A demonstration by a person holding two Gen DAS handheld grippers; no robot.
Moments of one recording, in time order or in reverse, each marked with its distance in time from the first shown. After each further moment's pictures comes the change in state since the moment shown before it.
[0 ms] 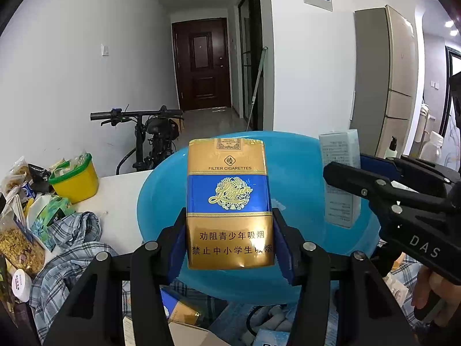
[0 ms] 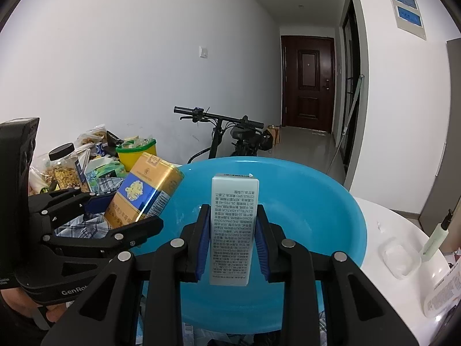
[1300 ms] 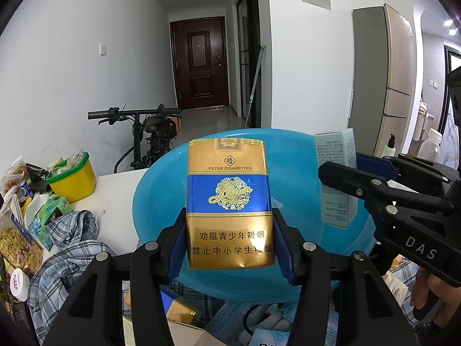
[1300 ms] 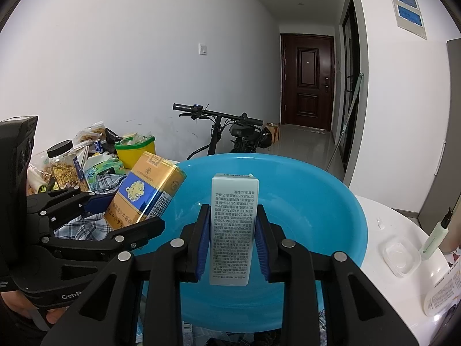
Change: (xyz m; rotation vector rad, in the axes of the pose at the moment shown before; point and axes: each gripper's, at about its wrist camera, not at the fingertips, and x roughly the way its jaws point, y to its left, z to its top) left arm 0.002 -0.005 -0.003 0.007 0.007 -0.007; right arm 0.001 0.000 -0.003 -0.002 0.009 -0.005
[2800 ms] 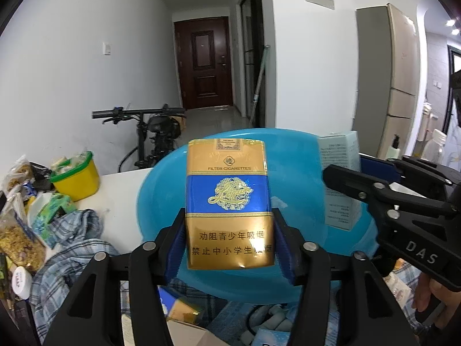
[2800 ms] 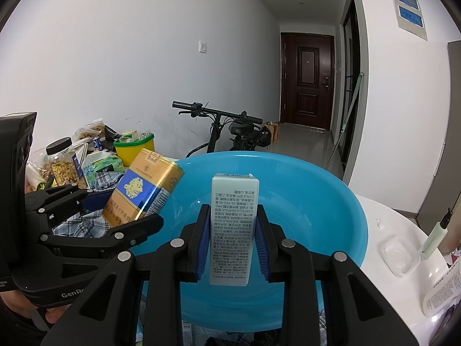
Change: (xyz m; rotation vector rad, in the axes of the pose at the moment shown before) left arm 0.001 0.001 -0.001 -0.006 0.000 0.036; right arm 0.002 -0.004 -0.002 -0.005 0.006 -0.005
